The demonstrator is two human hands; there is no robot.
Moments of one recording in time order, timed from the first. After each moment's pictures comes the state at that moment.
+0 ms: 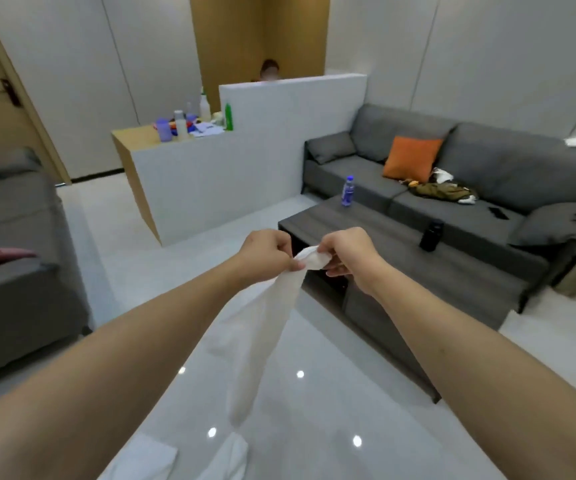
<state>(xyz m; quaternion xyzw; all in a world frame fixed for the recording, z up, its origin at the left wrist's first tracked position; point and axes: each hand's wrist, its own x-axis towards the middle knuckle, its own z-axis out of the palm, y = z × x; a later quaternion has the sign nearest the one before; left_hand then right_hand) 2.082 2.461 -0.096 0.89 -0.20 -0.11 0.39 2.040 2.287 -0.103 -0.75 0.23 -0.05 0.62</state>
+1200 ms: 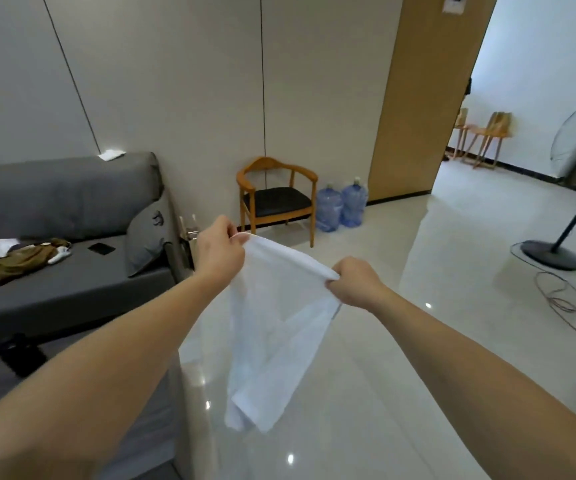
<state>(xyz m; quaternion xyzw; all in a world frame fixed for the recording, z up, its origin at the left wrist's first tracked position) 1.868 1.639 -0.082 0.67 -0.57 -0.13 0.46 1.633 1.651 -0.103 -0.67 0.71 -0.13 0.17</state>
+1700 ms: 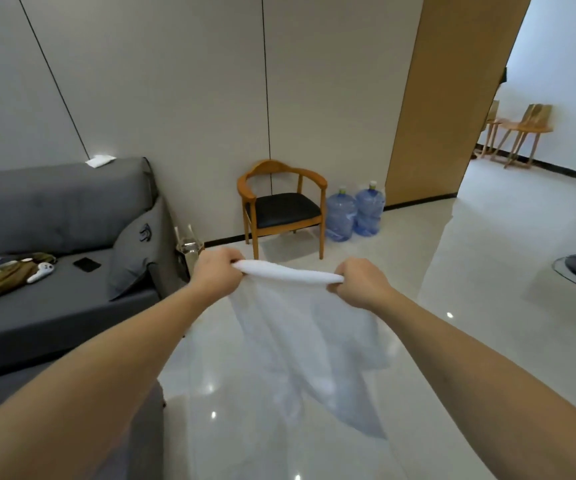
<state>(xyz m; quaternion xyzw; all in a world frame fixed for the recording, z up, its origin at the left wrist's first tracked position) 1.824 1.420 -0.116 0.69 -0.67 -0.13 0.24 1.565 1.412 -0.130 -0.70 0.69 -0.11 0.15</state>
